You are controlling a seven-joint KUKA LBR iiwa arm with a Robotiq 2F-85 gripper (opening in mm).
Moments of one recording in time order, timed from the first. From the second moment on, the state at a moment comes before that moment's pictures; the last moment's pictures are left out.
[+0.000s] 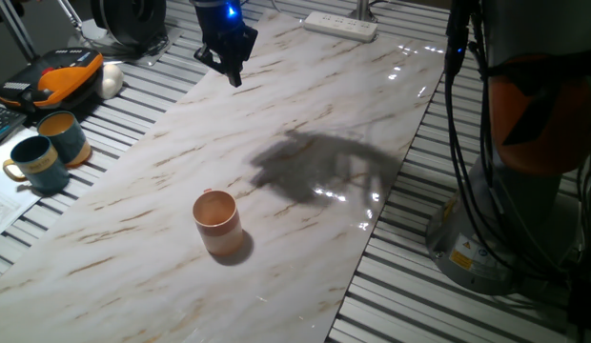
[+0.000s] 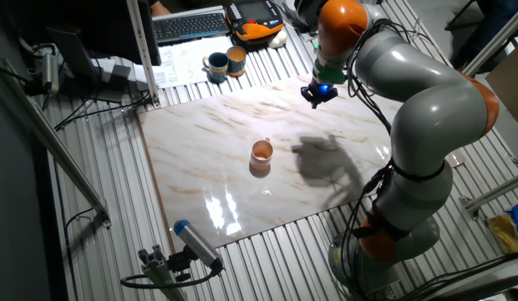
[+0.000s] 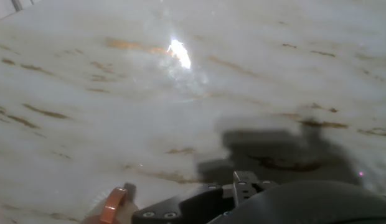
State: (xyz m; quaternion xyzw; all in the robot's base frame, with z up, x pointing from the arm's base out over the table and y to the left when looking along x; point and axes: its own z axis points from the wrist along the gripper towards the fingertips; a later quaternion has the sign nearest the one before) arm 0.519 0.006 0.243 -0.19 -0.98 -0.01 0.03
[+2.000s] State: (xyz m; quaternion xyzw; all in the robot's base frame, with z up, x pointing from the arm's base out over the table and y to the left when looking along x) arm 0.515 0.037 0.230 -0.22 -0.98 0.01 0.03
